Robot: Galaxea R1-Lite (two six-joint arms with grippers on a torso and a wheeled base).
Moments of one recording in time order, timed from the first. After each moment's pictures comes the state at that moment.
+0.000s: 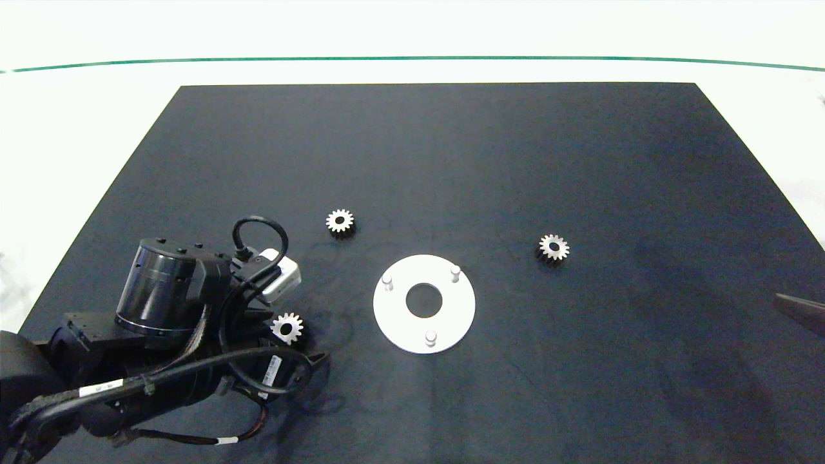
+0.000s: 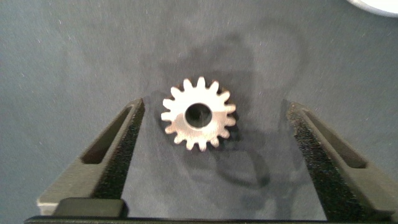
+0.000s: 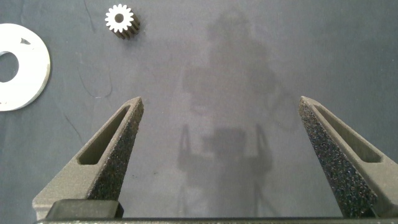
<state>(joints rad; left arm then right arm) -0.50 1.50 -0.66 -0.20 0.14 0.19 0.07 0.91 -0.71 0.12 -0.01 0.02</state>
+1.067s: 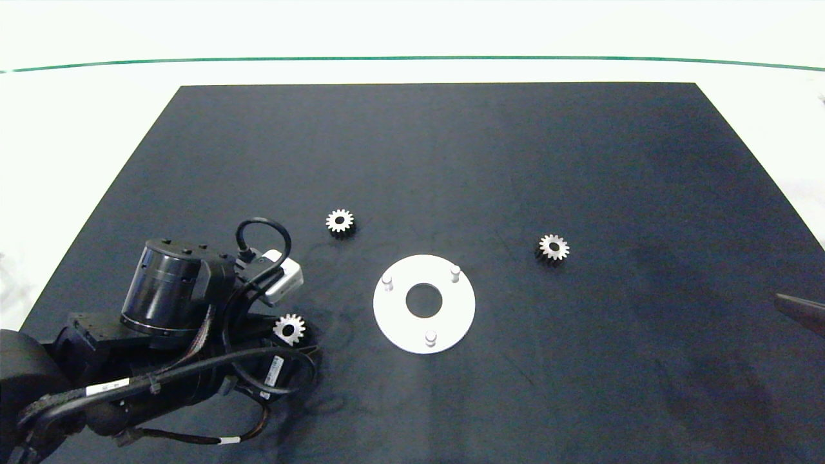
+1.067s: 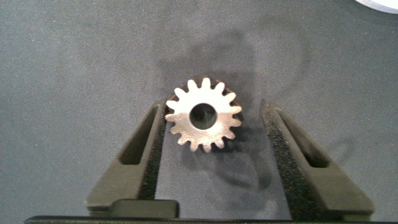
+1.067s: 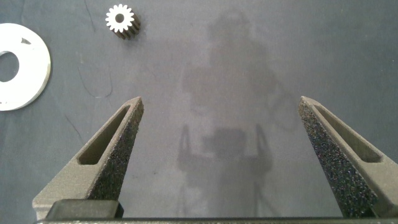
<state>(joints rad) -0.51 1.51 -0.66 -0.20 0.14 0.19 0.07 0.91 -0.71 0.12 -0.01 0.02</state>
